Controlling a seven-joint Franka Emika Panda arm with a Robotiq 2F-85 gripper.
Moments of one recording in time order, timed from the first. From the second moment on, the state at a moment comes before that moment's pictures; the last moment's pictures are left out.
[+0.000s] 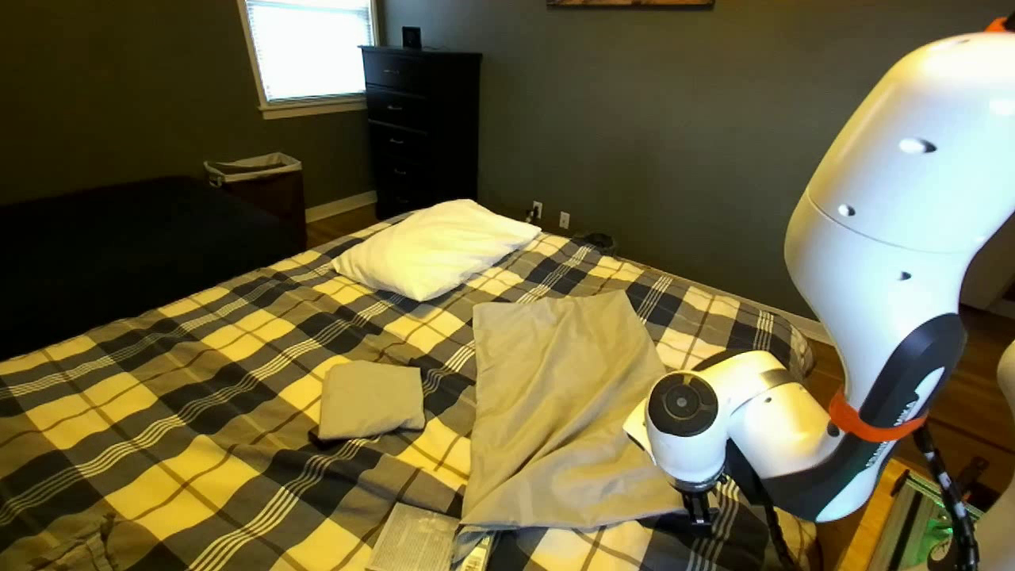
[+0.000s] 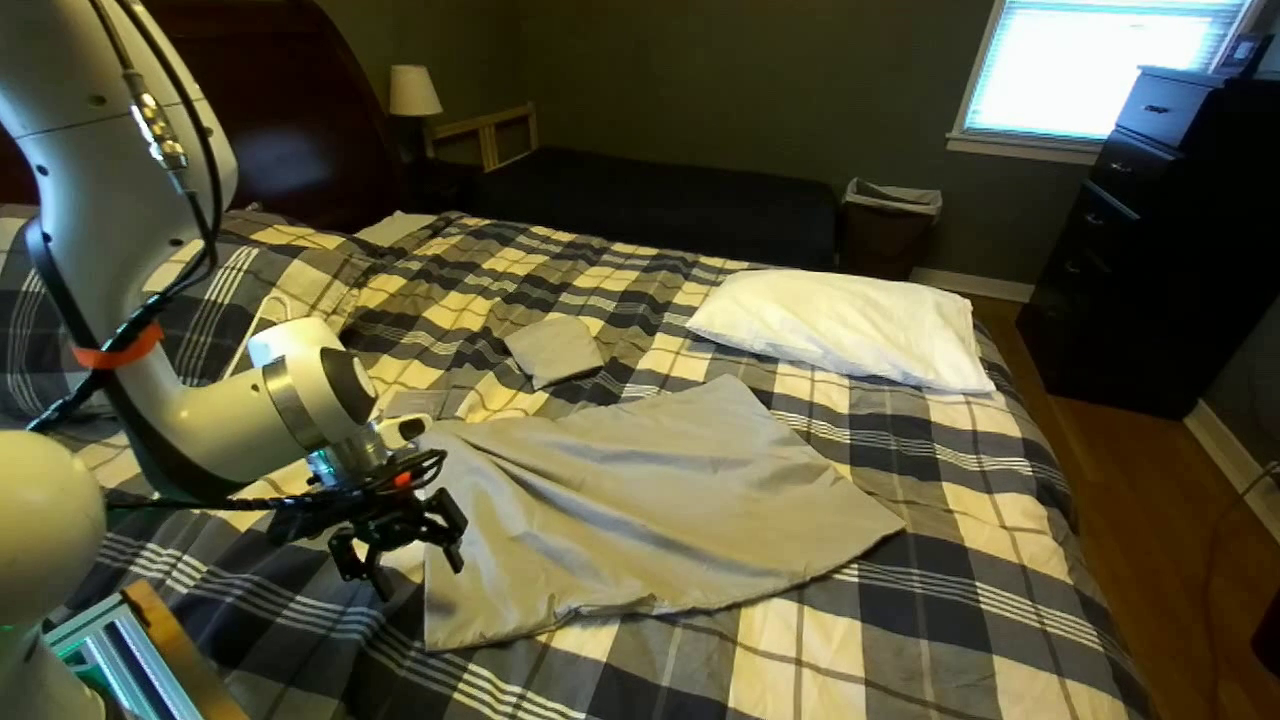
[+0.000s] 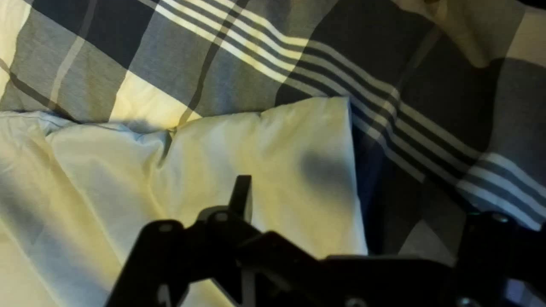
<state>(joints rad) 0.97 0.40 -0.58 -2.76 -0.77 2.79 0.36</state>
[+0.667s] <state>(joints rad) 1.01 0.55 -0.68 -2.76 -0.91 2.95 0.58</state>
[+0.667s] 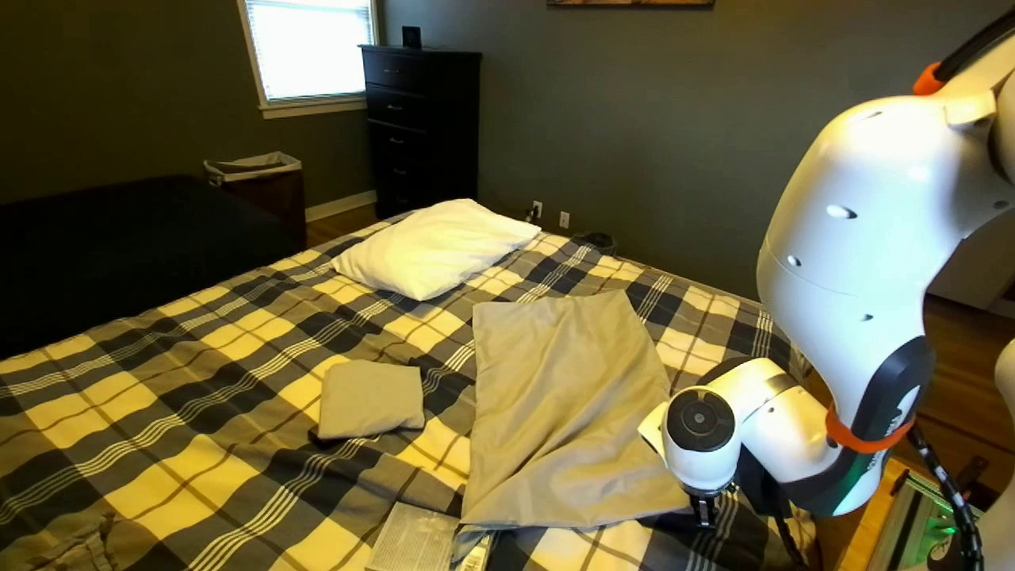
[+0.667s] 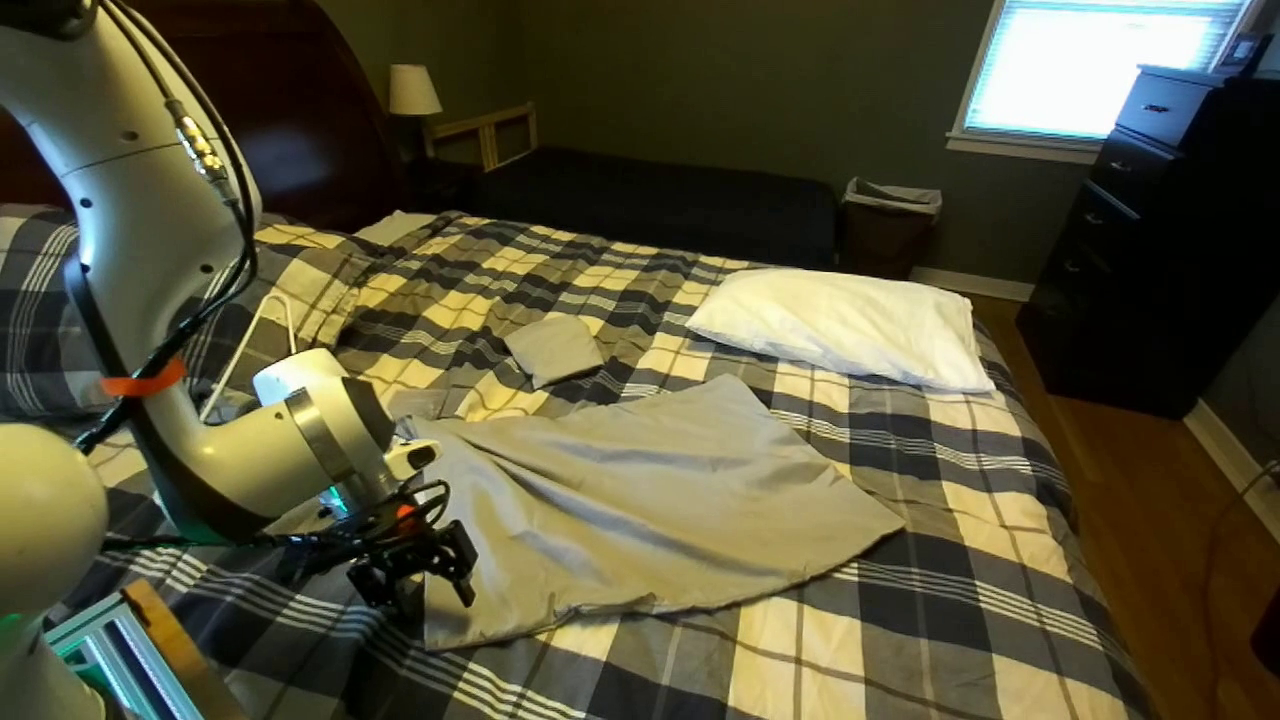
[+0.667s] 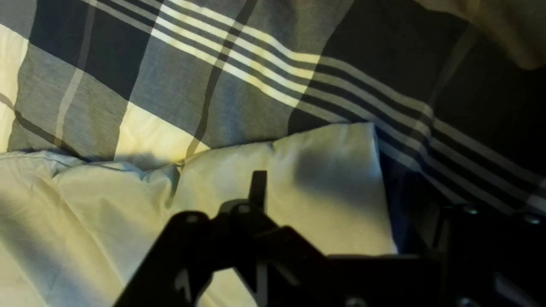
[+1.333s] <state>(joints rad) 0.97 0.63 -0.66 -2.75 -0.89 3.00 0.62</state>
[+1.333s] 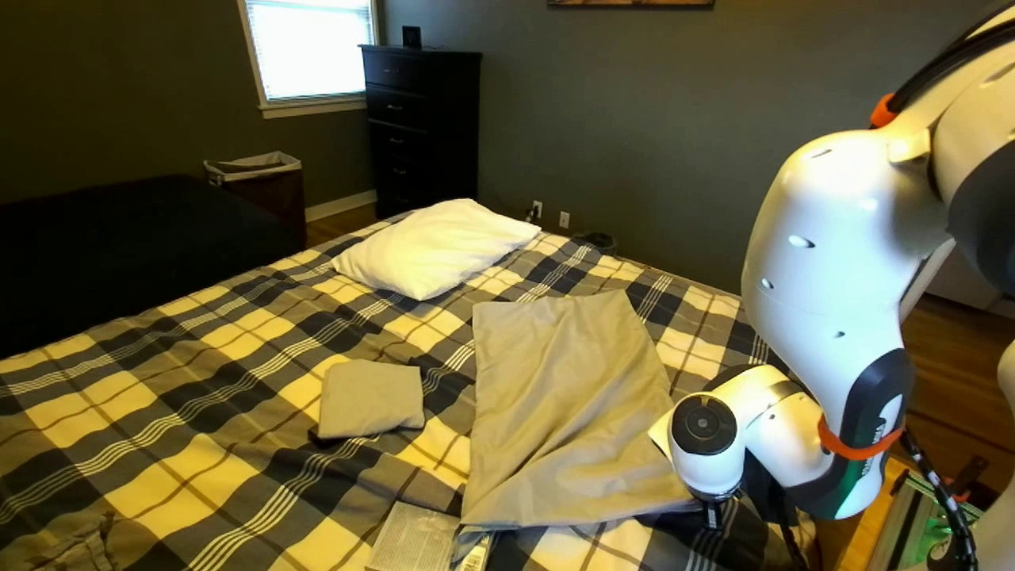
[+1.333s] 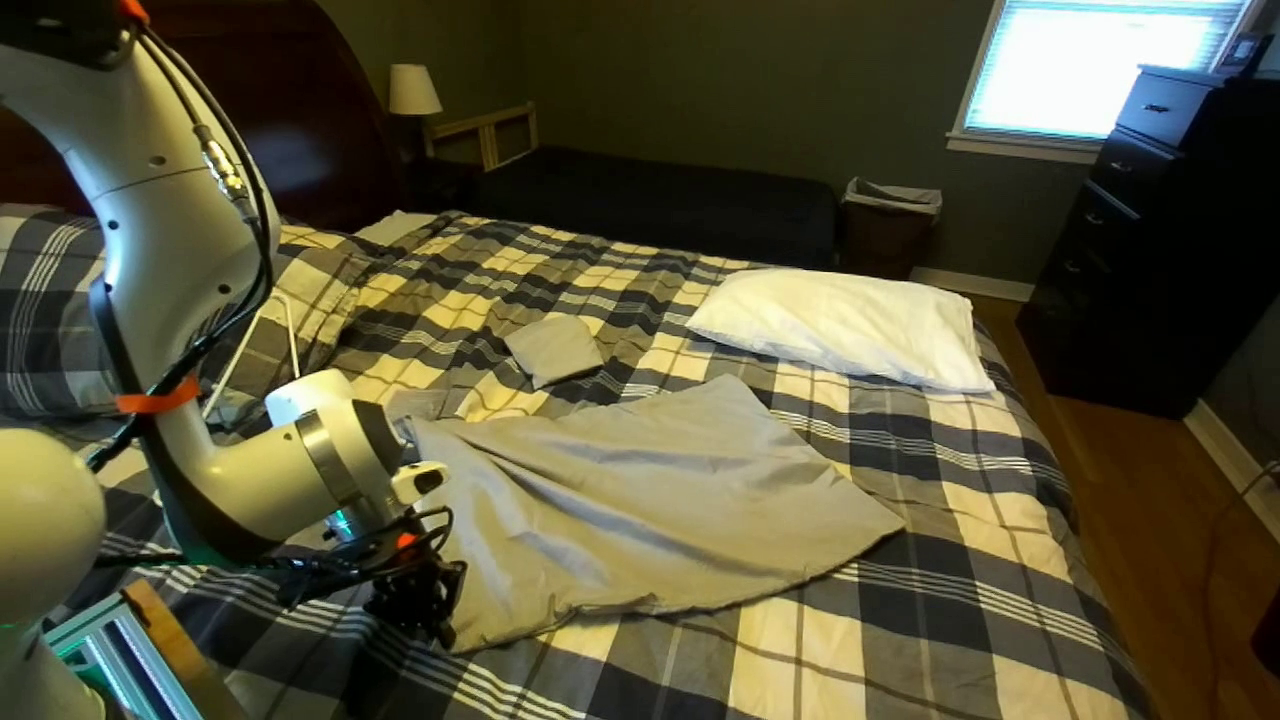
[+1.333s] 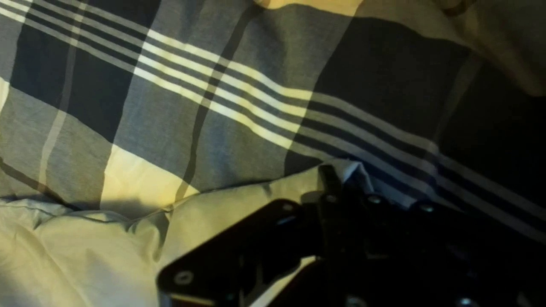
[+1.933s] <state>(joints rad) 0.94 0.56 -0.56 -2.74 -1.05 3.04 0.71</state>
